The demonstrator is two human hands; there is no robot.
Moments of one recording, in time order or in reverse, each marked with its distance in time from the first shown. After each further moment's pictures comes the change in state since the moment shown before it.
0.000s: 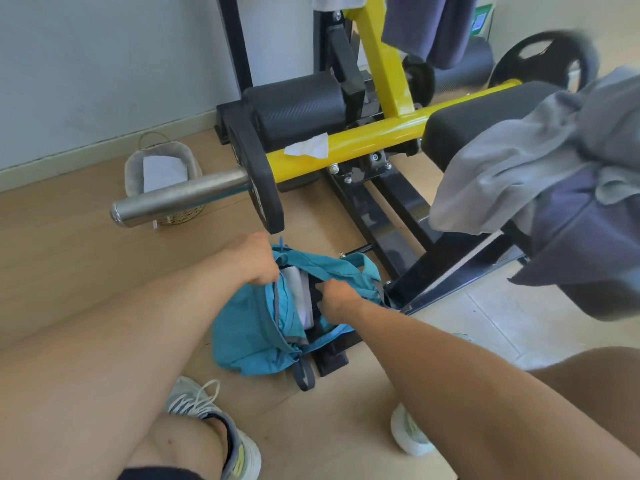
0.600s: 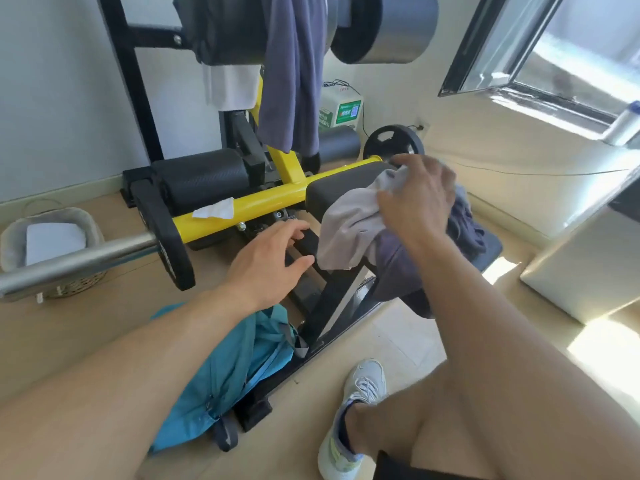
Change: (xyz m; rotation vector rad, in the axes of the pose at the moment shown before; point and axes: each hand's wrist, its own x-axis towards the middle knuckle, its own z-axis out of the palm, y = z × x) left_hand -0.093 0.127 -0.024 -0.406 0.423 0.855; right_hand -0.235 0.080 -0.250 0.156 1.314 0.309
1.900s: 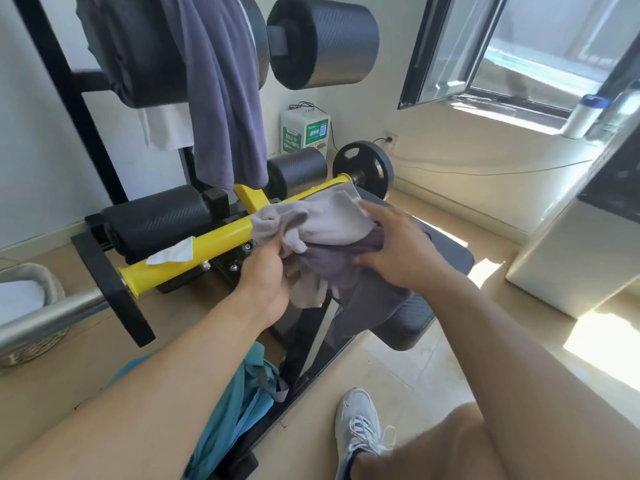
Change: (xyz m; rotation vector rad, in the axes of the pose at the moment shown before) left_hand 0.078 0.050 0.051 -1.344 0.090 -0.386; right_hand 0.010 0.066 -0.021 0.029 -0.429 -0.156
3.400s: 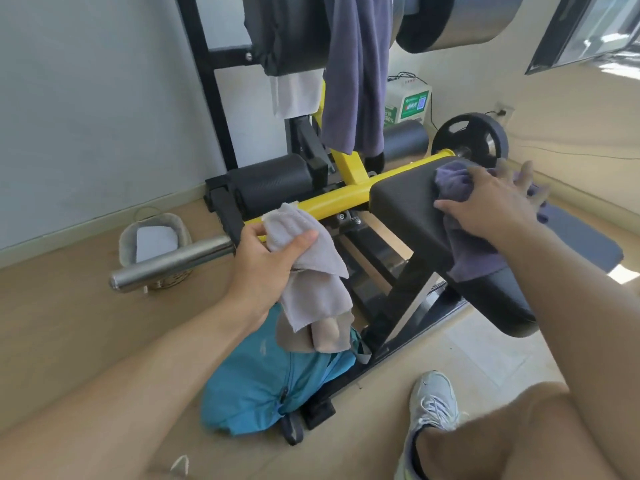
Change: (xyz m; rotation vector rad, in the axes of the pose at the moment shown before) left_hand -0.096 0.061 -0.117 0.483 0.400 0.144; right_hand 0.052 -0.026 0.035 -0.339 0.048 0.185
